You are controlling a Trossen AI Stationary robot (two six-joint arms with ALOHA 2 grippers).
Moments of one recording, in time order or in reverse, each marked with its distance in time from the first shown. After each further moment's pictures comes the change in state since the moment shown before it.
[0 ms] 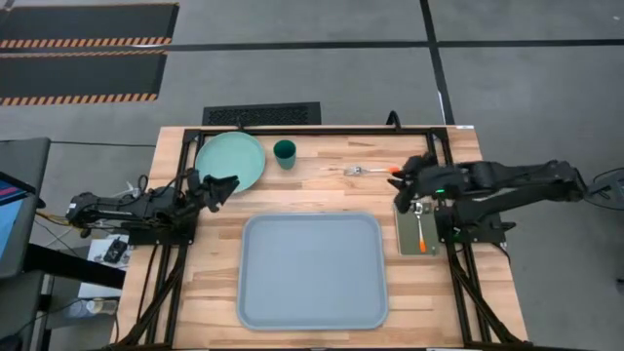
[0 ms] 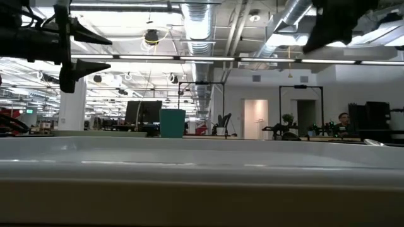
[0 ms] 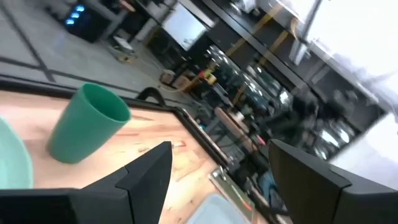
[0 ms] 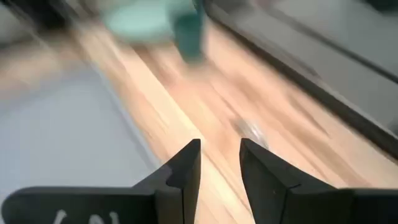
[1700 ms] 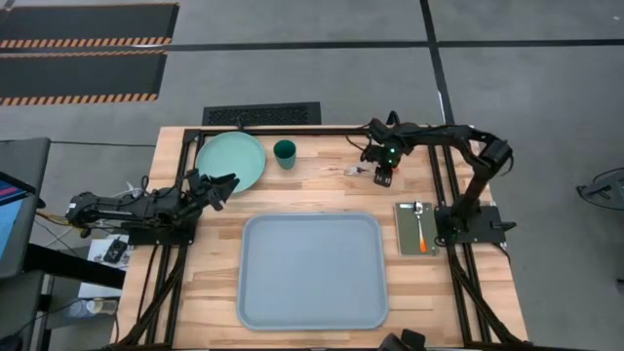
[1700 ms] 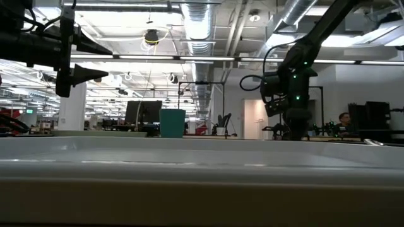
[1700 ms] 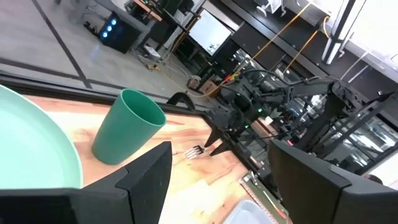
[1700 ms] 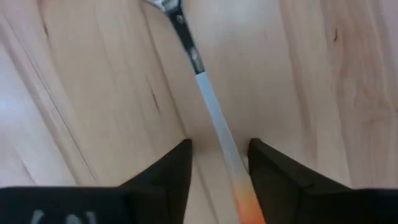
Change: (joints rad) left arm 0.000 0.003 0.000 -0.073 -0.092 0.033; right arm -0.802 0.931 0.109 0.152 -0.583 -0.927
